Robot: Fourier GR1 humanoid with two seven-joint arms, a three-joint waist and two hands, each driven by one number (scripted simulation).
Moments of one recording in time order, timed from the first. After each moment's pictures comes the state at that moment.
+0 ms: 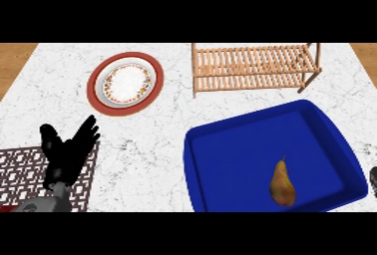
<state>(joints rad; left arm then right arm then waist) -0.05 0.24 -0.02 -1.39 0.20 0.07 0.29 -1.29 -0.35 -0.18 -1.25 0.59 0.40 0.69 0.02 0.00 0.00</state>
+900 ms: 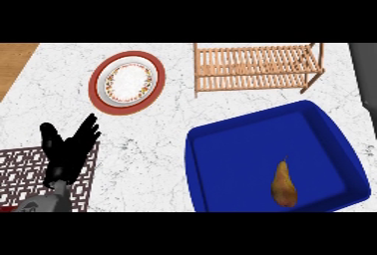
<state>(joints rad) -0.06 0.22 0.00 -1.39 0.18 0.05 0.29 -1.37 -0.37 -0.16 -0.74 0.72 0.13 0.32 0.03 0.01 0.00</state>
